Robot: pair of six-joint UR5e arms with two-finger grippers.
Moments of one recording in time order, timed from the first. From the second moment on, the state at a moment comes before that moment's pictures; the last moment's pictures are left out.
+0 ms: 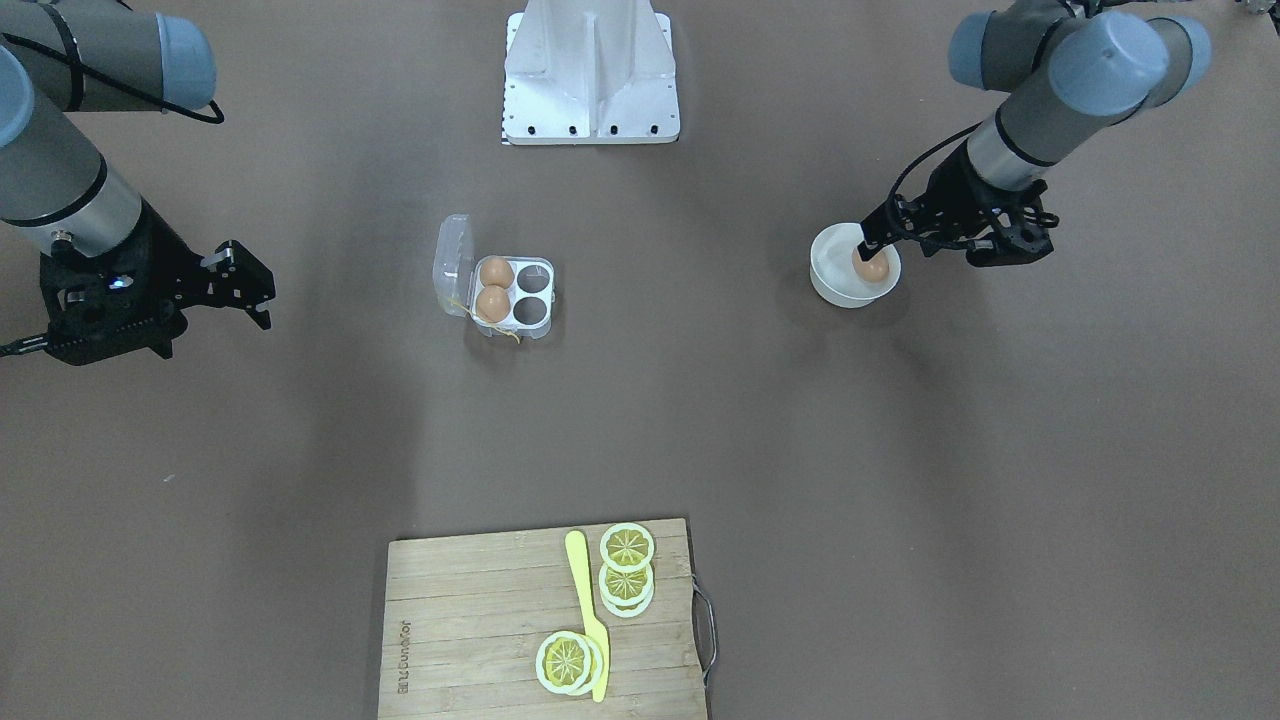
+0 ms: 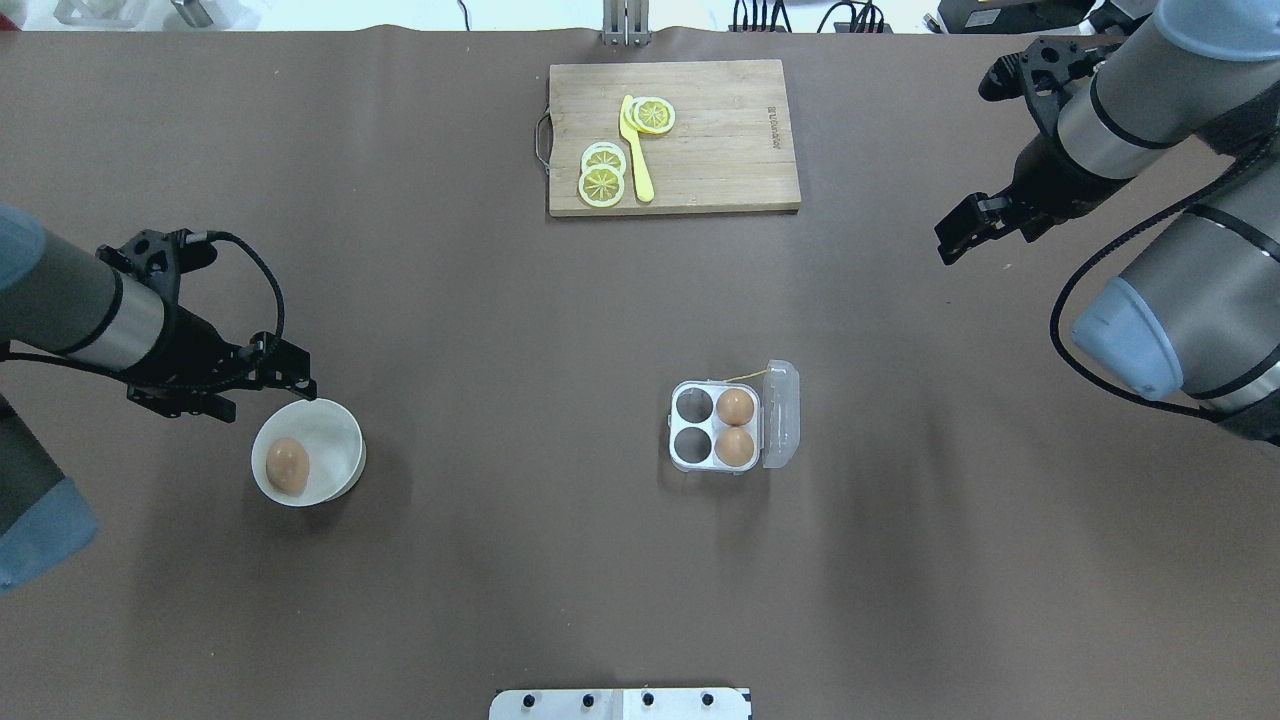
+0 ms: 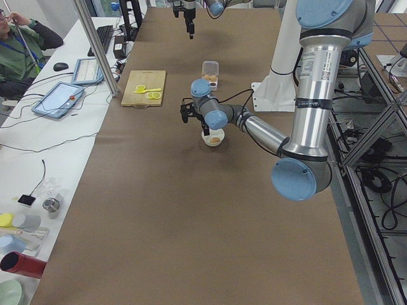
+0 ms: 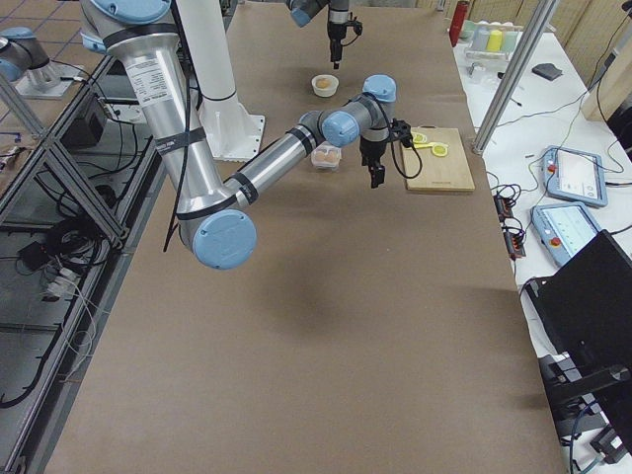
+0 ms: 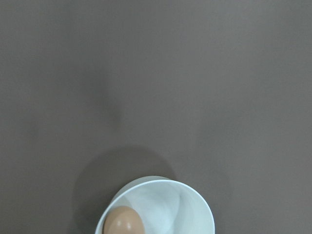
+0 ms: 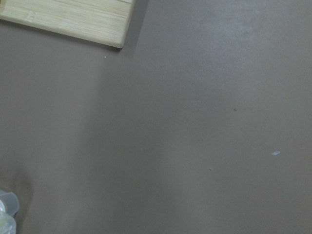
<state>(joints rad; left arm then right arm) -0.74 -1.66 -1.93 -1.97 -2.19 -1.30 0.98 -1.22 1.88 -1.65 2.18 0.51</state>
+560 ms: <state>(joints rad) -0.62 -1.66 -1.92 -1.97 -2.07 -1.38 0.98 -1.22 1.88 -1.65 2.17 0.51</state>
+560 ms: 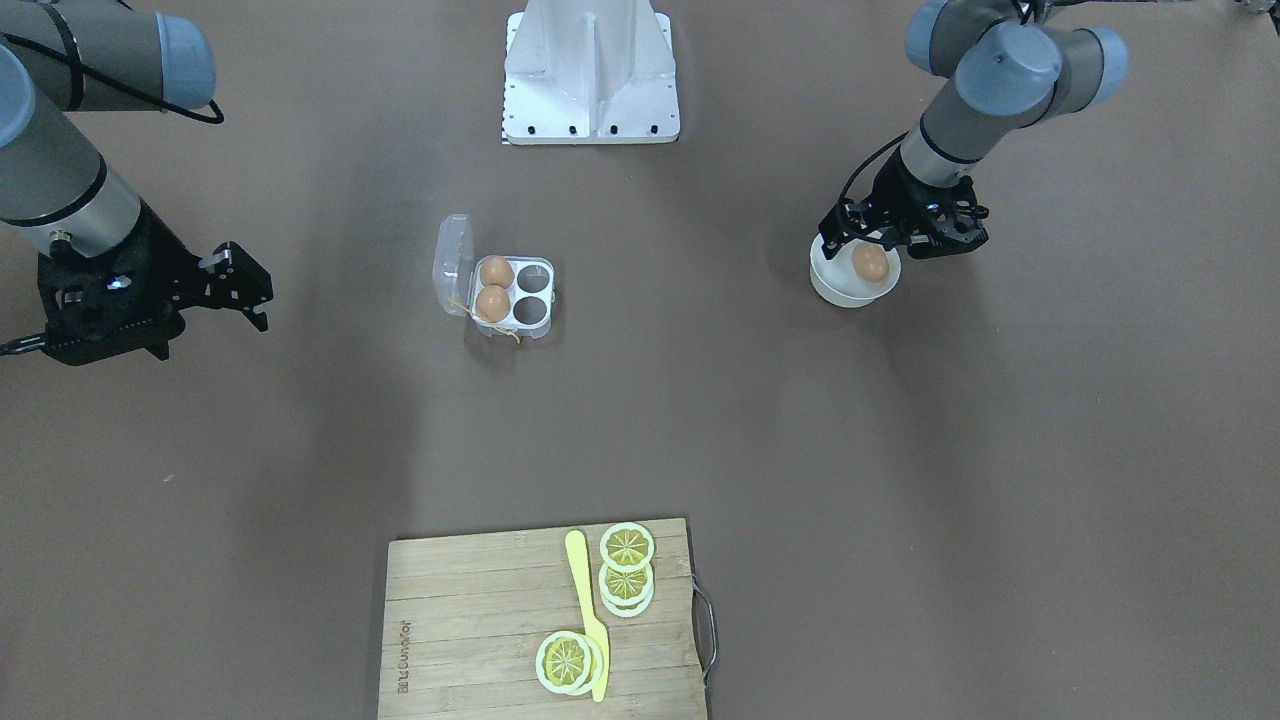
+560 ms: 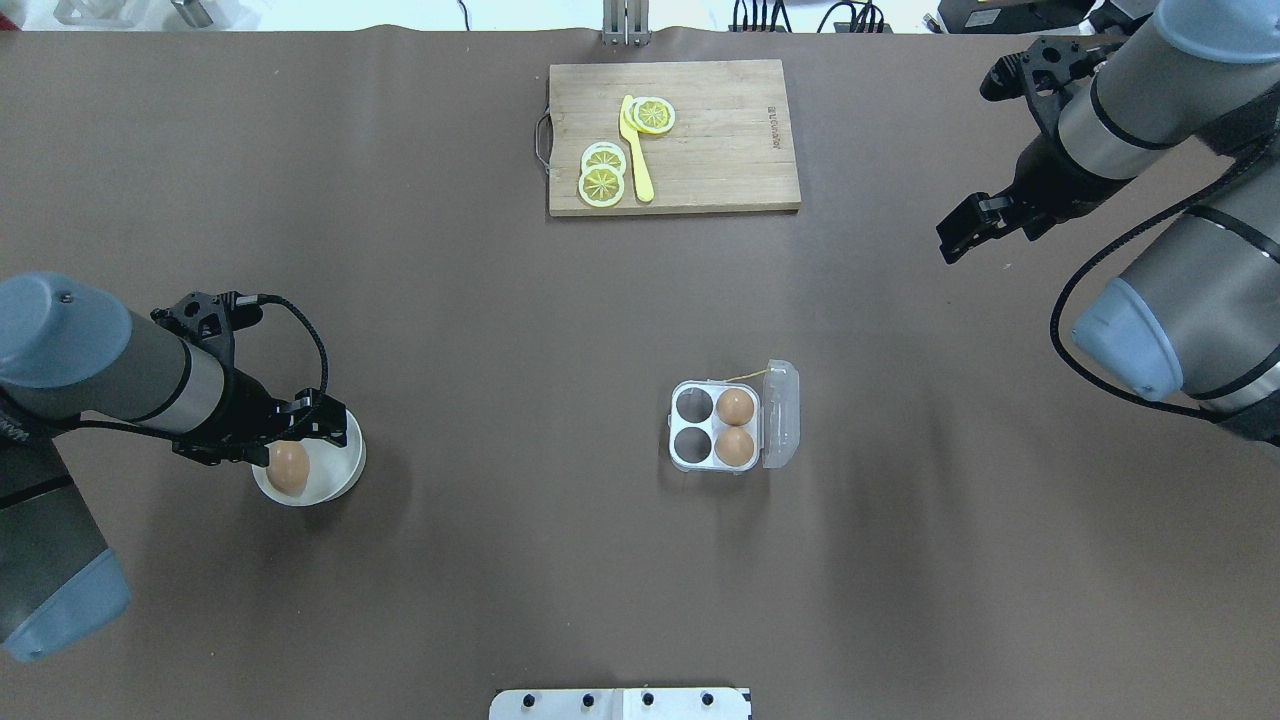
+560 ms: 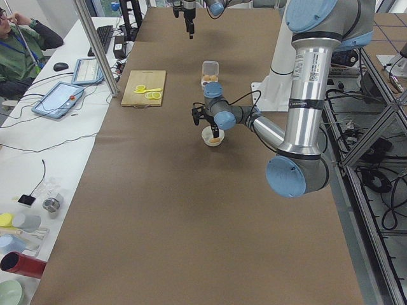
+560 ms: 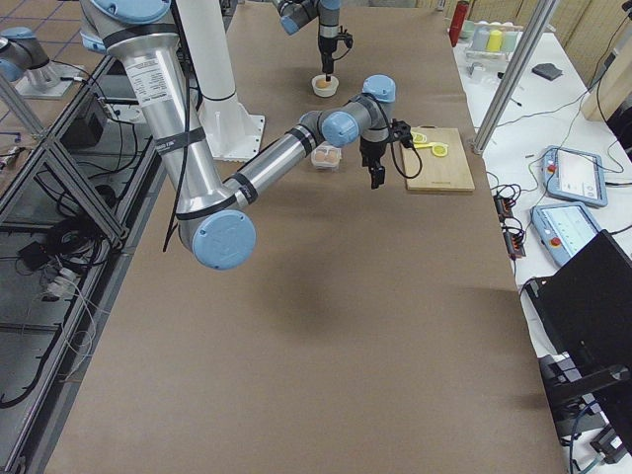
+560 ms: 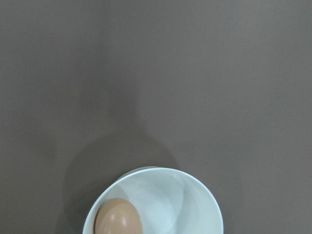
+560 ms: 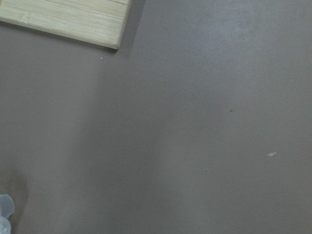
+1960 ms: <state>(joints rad) -0.58 -1.66 -1.86 -1.96 -2.04 -1.35 0.98 -1.22 1.89 -1.65 2.17 0.52</state>
